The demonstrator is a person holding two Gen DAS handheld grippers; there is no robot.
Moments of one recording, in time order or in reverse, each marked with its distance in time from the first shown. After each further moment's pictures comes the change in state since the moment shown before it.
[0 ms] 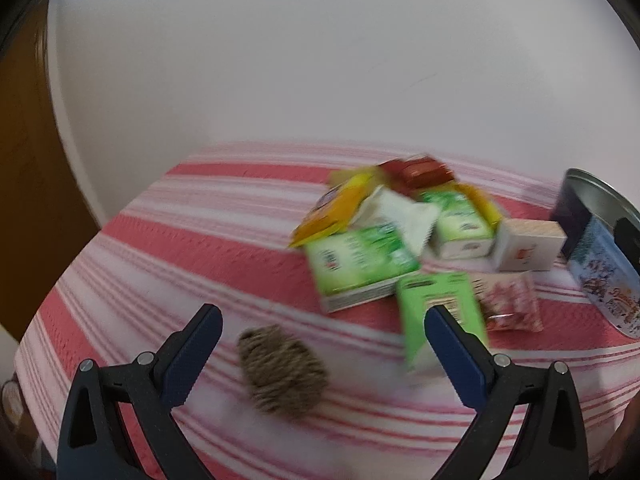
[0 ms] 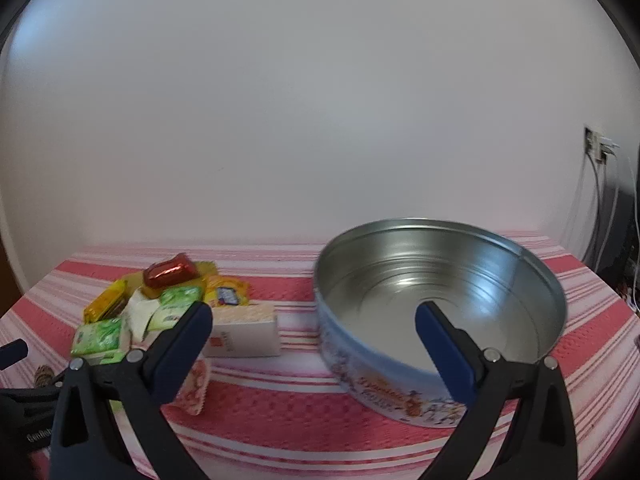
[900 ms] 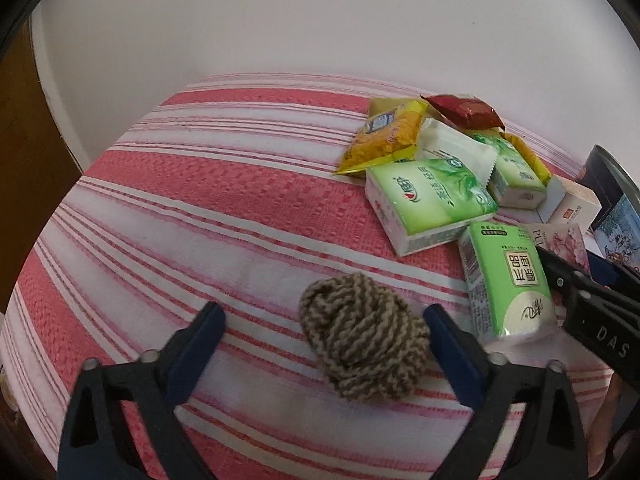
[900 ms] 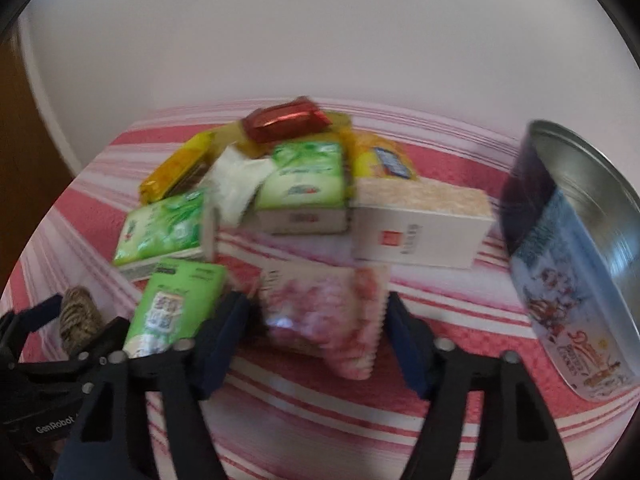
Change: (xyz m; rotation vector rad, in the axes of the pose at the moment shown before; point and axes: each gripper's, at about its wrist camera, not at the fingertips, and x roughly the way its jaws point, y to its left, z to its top) left arm 0.035 0.042 -0.016 -0.034 0.204 -0.057; right arm 0.074 0.098 -0.036 -0.162 0.487 0.285
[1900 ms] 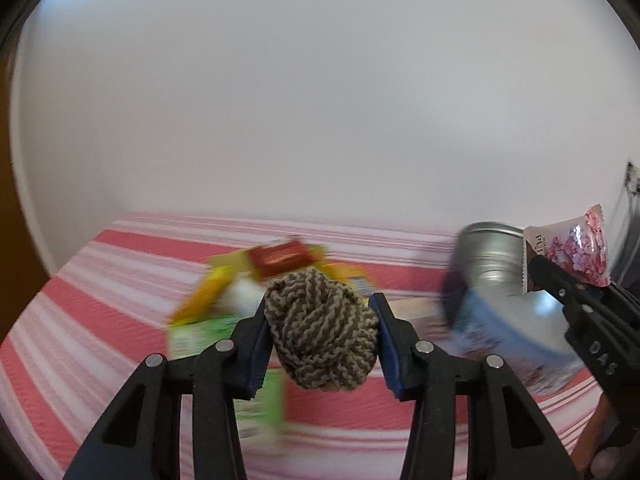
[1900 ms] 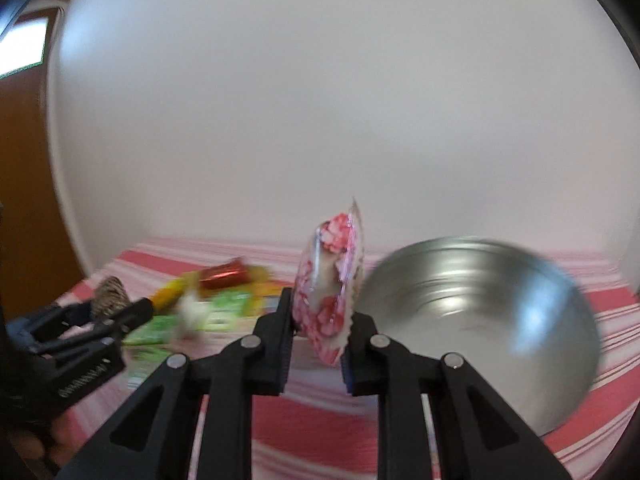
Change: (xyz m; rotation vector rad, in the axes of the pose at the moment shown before) left arm -0.077 -0.154 0.035 0.113 -0.385 -0.187; right arm -0.134 -0.101 -0.009 0.048 -0.473 -0.057
